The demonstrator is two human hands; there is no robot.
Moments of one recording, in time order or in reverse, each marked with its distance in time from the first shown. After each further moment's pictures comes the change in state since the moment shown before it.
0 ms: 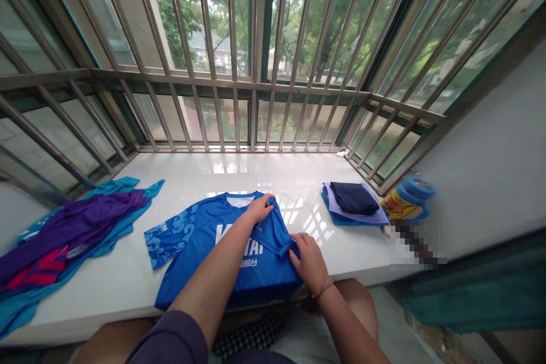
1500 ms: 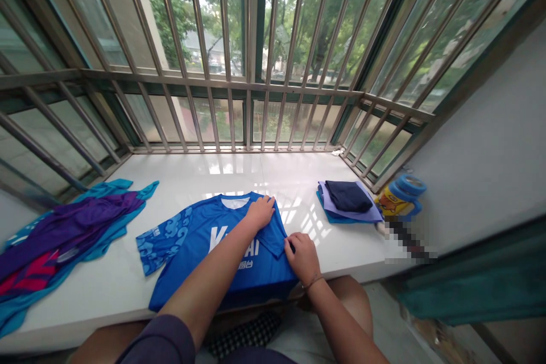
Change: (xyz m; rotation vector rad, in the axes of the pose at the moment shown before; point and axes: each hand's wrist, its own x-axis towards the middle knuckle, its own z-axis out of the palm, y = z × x) left_hand -0.023 0.049 0.008 0.530 0.023 0.103; right_hand 0.004 0.005 0.017 -0.056 0.166 0.029
